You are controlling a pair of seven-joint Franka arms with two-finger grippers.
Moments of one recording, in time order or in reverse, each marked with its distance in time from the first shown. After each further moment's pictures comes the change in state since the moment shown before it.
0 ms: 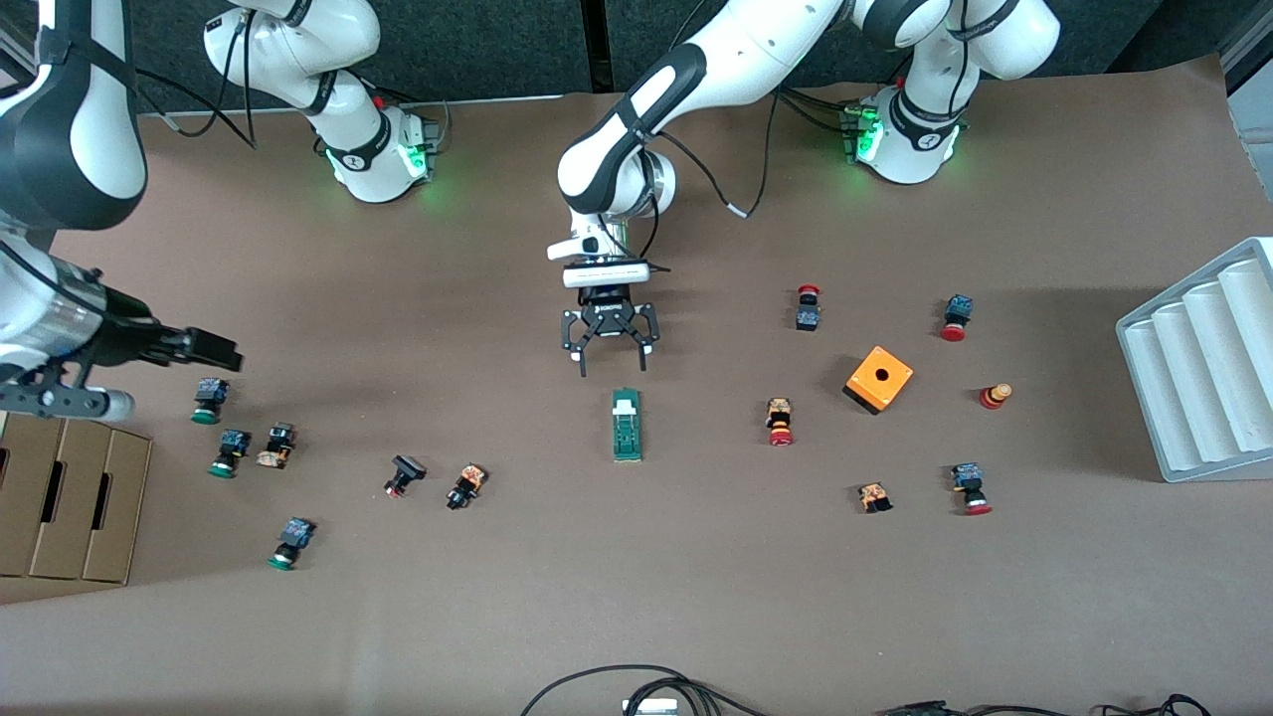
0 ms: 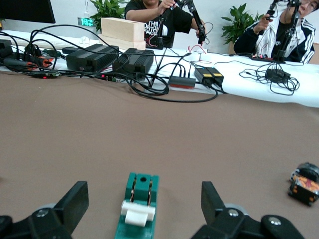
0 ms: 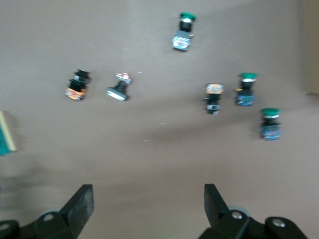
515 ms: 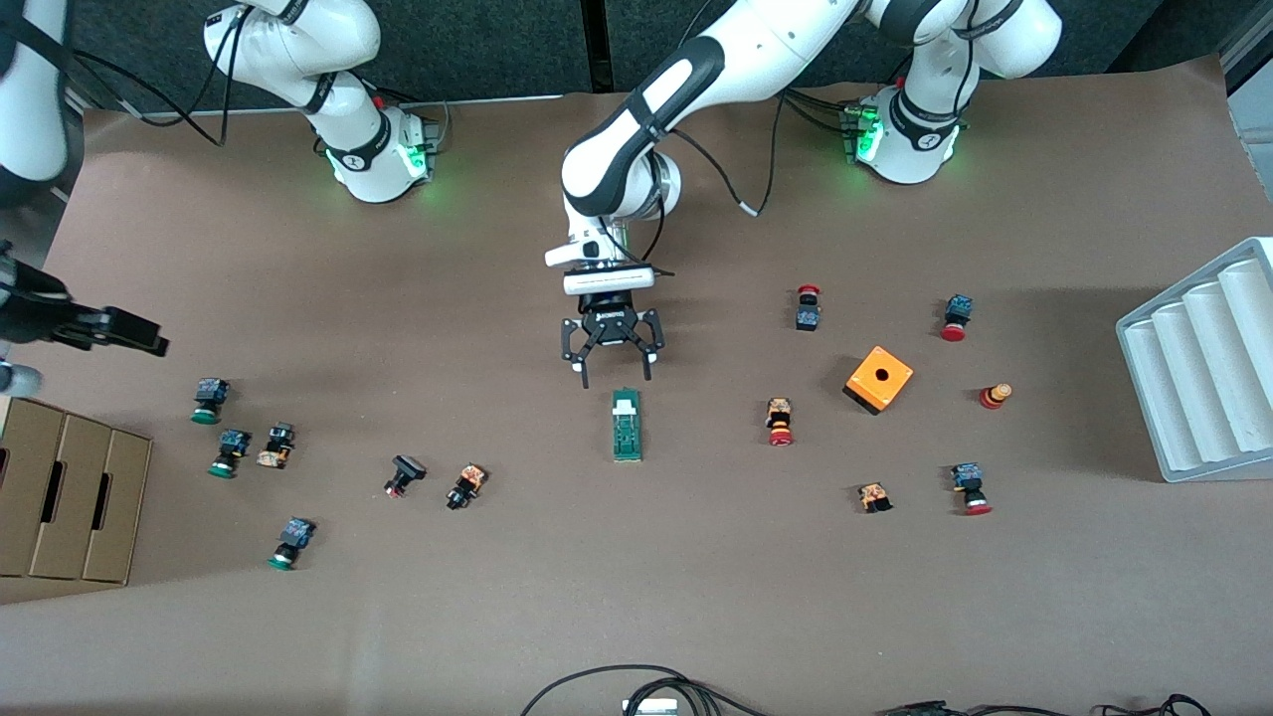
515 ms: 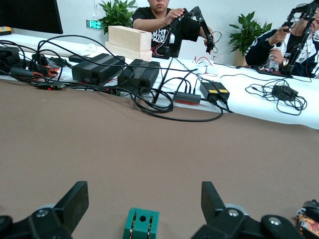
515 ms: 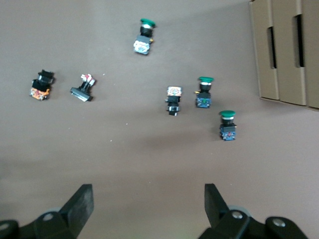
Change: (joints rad) left arm 0.059 -0.020 -0.016 0.040 -0.004 0.005 0.034; right arm -0.092 -0.073 -0.004 -0.043 -0.116 -0.001 -0.145
